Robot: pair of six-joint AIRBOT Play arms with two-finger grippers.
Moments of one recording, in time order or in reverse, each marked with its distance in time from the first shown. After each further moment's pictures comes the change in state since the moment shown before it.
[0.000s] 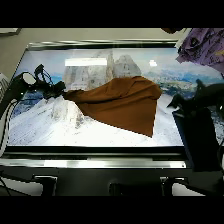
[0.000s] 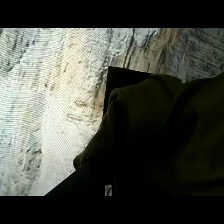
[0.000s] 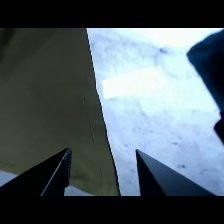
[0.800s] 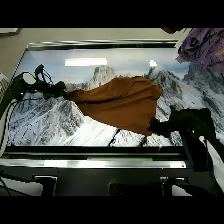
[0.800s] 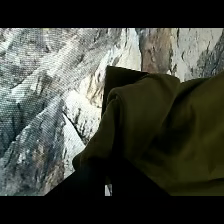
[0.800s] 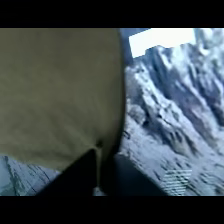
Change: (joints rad) left arm 0.000 0.000 0.000 -0.004 0.001 0.000; right arm 0.204 0.046 -0.414 0.151 0.290 -0.013
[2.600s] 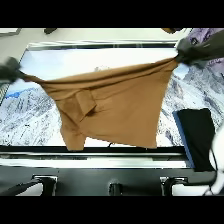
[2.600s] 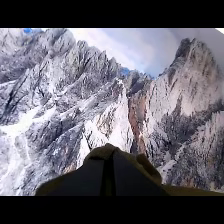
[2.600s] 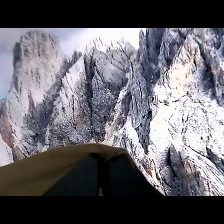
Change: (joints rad) left arm 0.092 0.393 0.037 0.203 -0.110 -0.242; right arm 0.005 -0.303 1.304 -0.259 -0.386 0.246
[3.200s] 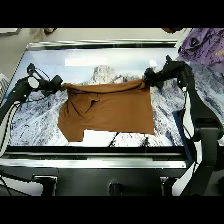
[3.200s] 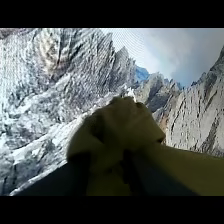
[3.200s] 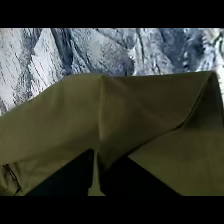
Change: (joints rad) left arm -0.090 -0.409 -0.073 -0.070 0.415 -0.062; right arm 0.075 -0.406 -0.004 0.191 0.210 -0.004
